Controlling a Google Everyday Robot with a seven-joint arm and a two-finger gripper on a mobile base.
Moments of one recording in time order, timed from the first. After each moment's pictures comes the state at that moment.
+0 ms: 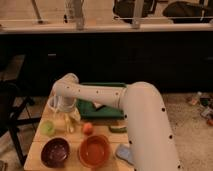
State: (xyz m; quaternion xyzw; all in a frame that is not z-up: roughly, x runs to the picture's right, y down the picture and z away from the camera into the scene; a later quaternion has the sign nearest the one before) arm -0.233 0.167 0.841 -0.24 -0.34 -0.57 0.70
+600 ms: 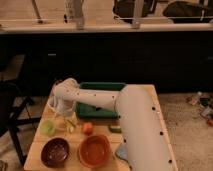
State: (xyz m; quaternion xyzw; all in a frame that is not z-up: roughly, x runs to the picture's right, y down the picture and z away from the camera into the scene) arm -0.245 0.195 0.864 -0.25 -0.37 -0.56 0.70
